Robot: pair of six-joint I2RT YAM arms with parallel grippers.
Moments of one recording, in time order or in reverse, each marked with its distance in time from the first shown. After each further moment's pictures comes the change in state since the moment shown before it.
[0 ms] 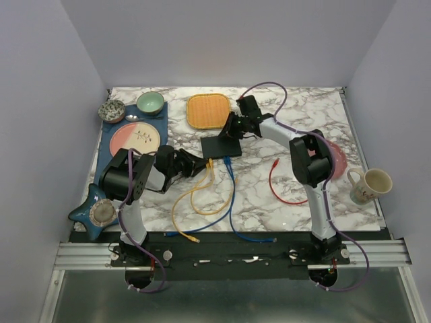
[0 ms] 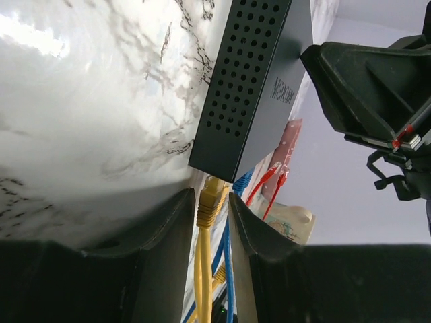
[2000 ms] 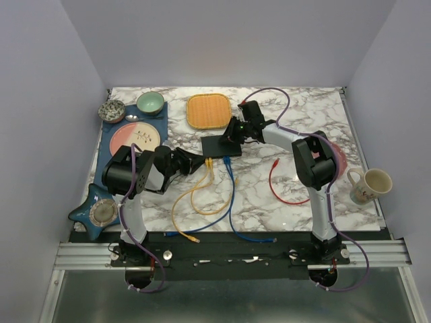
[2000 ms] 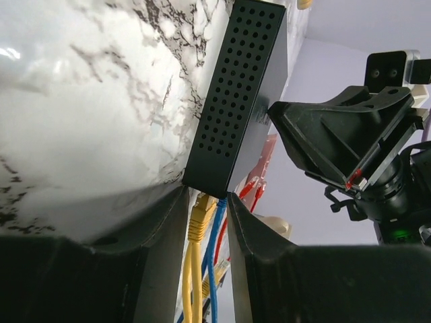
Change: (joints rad) left arm 0.035 0.079 -0.003 0.162 0.007 -0.084; right arm 0.000 -0.070 -0.165 0.125 -0.042 0.028
